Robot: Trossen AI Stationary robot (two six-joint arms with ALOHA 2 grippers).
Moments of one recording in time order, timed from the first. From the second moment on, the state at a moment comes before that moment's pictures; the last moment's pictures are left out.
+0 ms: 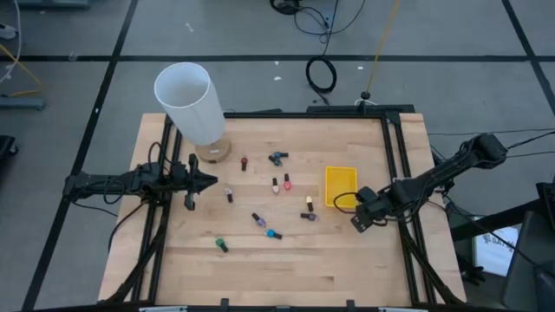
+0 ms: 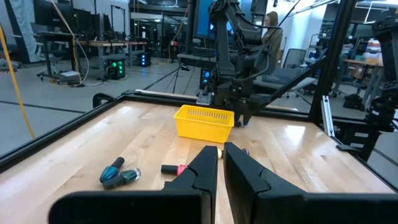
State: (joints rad) left arm 0.00 0.06 0.02 0.08 -0.05 -0.08; right arm 0.42 1.09 0.48 -0.73 -0.04 1.40
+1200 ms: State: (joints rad) left arm 0.00 0.06 0.02 0.08 -0.05 -0.08; right arm 0.51 1.09 0.32 -0.57 -0.04 1.43
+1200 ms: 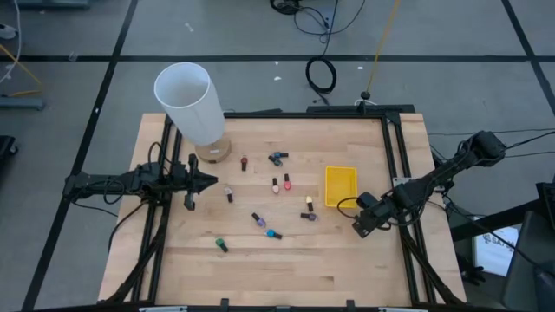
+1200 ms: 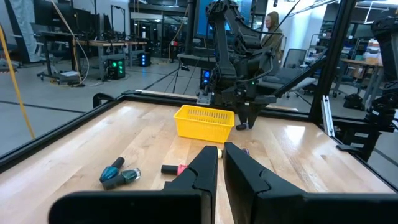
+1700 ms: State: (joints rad) left arm 0.00 0.06 0.02 0.08 -0.05 -0.08; right arm 0.51 0.90 0.32 -0.52 -0.09 1.33
